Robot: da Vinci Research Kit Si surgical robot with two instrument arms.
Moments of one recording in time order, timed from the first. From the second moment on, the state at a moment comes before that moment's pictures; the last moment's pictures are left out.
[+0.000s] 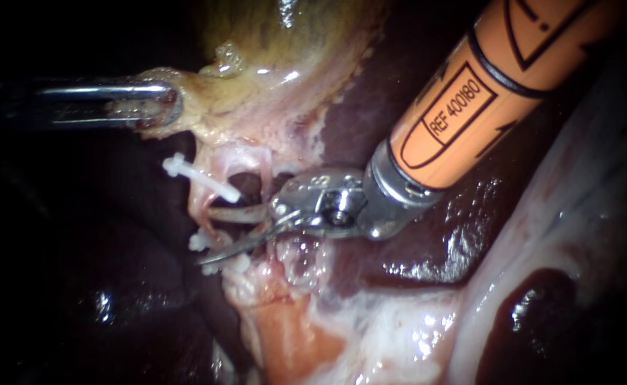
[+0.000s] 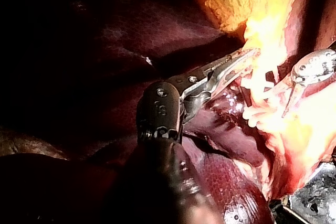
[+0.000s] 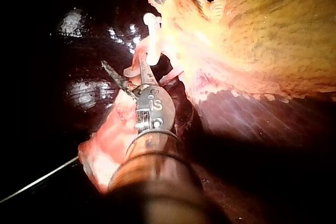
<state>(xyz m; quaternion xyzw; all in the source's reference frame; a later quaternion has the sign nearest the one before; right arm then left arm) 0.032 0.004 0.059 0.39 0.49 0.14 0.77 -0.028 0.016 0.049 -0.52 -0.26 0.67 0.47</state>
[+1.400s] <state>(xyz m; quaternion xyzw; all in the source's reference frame) 0.031 0.005 0.065 0.38 0.49 0.17 0.77 -0.027 0.015 0.049 -0.52 -0.26 0.67 0.47</state>
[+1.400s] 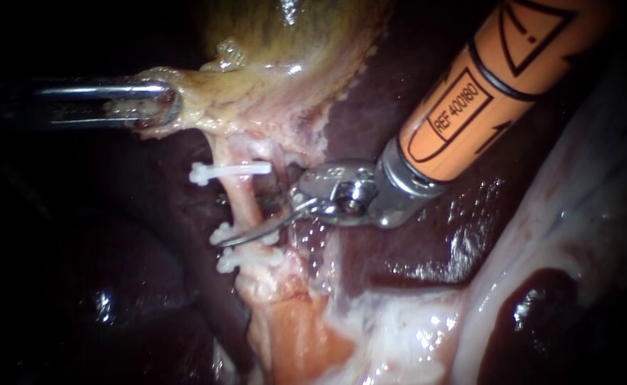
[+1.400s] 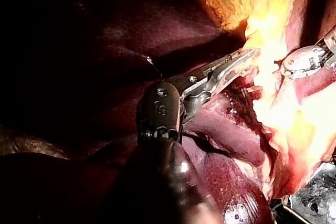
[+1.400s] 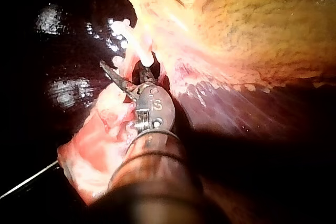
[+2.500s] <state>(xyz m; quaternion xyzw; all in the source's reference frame) 0.033 0.004 0.056 0.45 0.56 0.14 0.67 -0.027 0.015 0.049 -0.52 -0.26 0.67 0.47</state>
